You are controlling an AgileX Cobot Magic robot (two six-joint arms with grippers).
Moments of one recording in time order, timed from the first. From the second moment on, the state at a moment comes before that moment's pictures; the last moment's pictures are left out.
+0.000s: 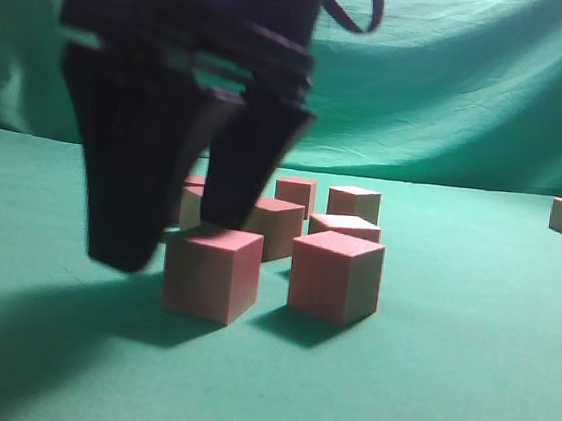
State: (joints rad) left arm -0.01 -0.01 0.02 -0.06 0.35 -0.03; right arm 0.99 1.91 -1.28 0.12 0.86 -0.46
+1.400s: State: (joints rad) left arm -0.01 -0.01 0.02 -0.06 0.35 -0.03; right arm 0.10 2.09 -1.98 0.04 1.24 0.04
